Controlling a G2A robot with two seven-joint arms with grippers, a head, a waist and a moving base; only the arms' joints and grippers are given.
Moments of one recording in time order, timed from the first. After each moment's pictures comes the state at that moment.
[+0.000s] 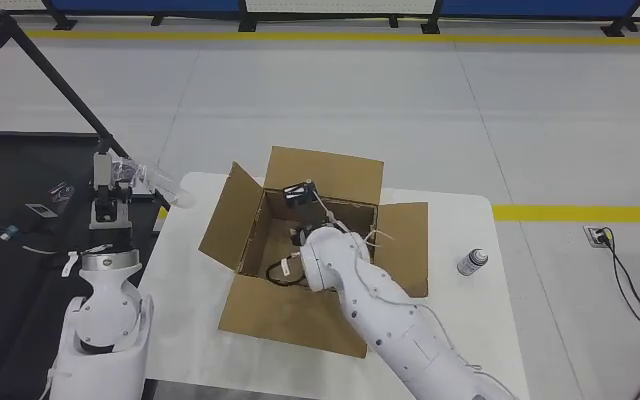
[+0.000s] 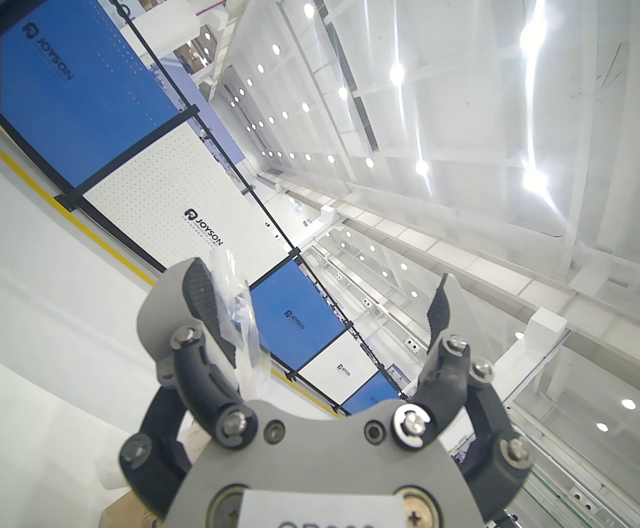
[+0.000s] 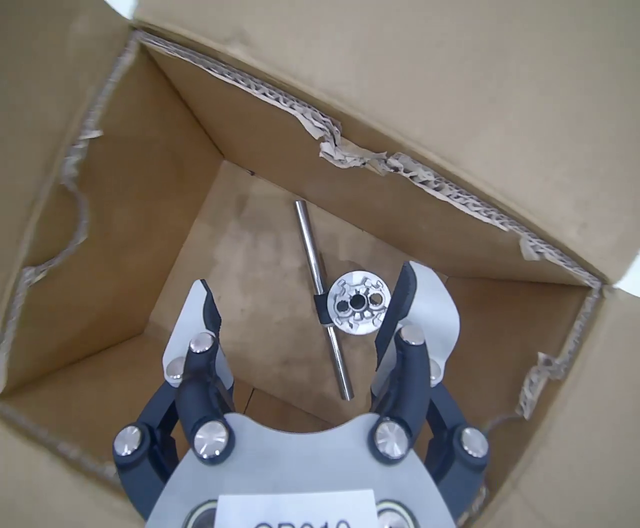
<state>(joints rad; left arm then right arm) 1.07 -1.27 -1.69 -1.65 0.17 -0.37 0.10 -0.58 -1.69 0.90 -1.24 -1.39 0.34 0.99</state>
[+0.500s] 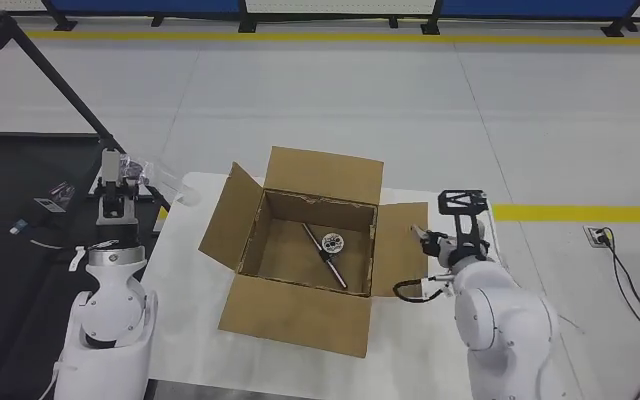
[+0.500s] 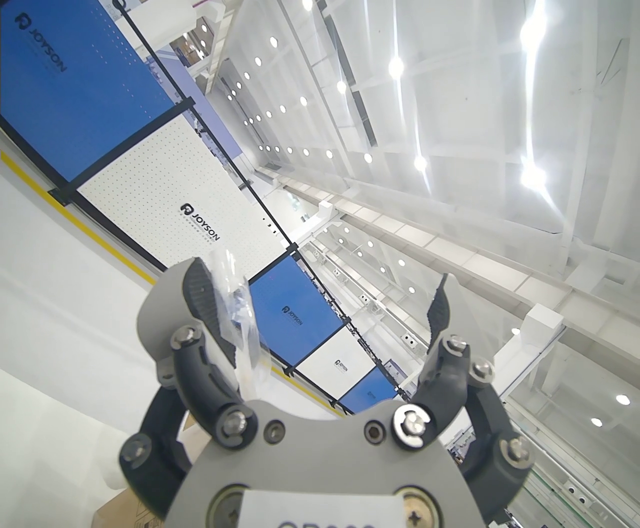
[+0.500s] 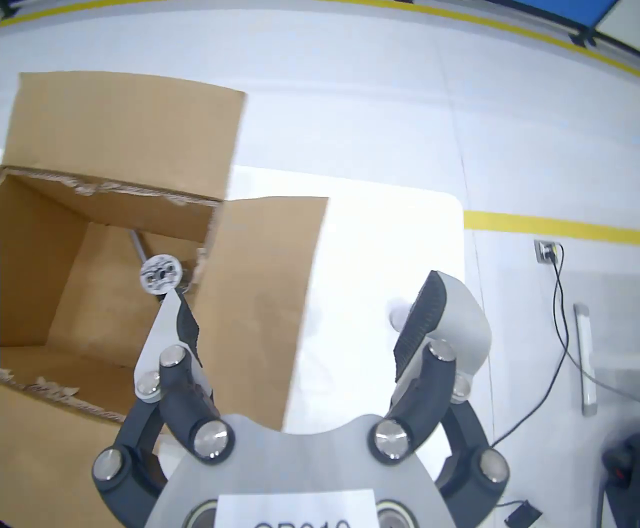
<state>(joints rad) 1.05 -1.27 -1.67 -1.63 0.17 -0.37 0.10 -1.08 -1.55 1.52 -2.00 -1.63 0.12 1.09</state>
